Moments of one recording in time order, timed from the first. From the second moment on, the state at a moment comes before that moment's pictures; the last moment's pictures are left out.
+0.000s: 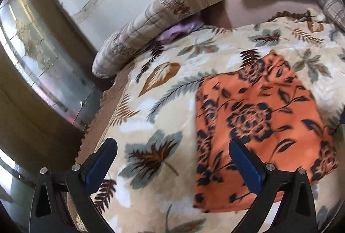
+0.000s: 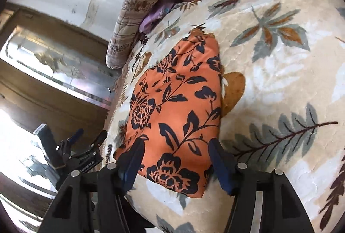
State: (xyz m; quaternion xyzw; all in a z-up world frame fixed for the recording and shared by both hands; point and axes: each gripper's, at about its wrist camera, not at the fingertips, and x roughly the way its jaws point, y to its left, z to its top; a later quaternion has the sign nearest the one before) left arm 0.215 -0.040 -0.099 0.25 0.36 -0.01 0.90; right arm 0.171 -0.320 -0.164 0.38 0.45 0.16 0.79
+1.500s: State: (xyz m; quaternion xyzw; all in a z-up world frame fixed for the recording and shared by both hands) left arm 0.324 -0.010 -0.178 0.06 0.57 -0.25 0.78; right arm 0.244 -0.328 -0.237 0.46 0.48 0.18 0.73
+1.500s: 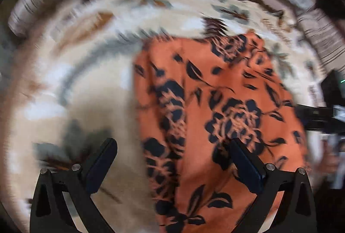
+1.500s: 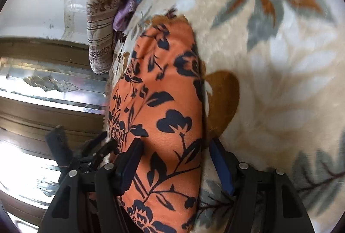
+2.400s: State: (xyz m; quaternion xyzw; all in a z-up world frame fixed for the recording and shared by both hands) left arm 0.296 -0.054 -0.160 0.03 0.57 -0.26 0.78; right arm 0.234 -0.289 -0.199 0.33 0.42 0.19 0.82
